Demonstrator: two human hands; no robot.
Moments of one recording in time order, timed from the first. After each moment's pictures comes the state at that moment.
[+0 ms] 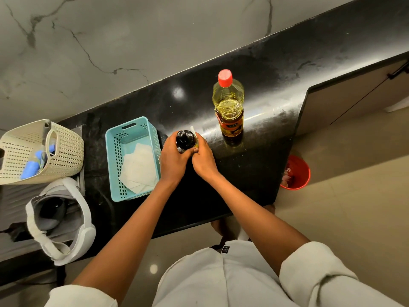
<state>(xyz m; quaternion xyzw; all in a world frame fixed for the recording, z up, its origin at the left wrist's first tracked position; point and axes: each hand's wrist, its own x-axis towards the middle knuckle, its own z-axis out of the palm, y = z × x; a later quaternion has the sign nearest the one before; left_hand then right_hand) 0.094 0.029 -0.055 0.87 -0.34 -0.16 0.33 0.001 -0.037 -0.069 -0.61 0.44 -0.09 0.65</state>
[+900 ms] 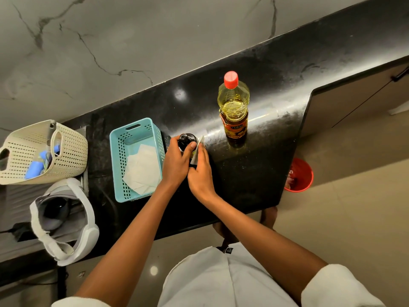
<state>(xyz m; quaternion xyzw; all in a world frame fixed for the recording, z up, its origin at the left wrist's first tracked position) 0.094 0.038 -0.044 0.86 -0.31 -0.21 0.33 -0.010 0.016 -0.040 -0.58 0.45 -0.14 0.67</state>
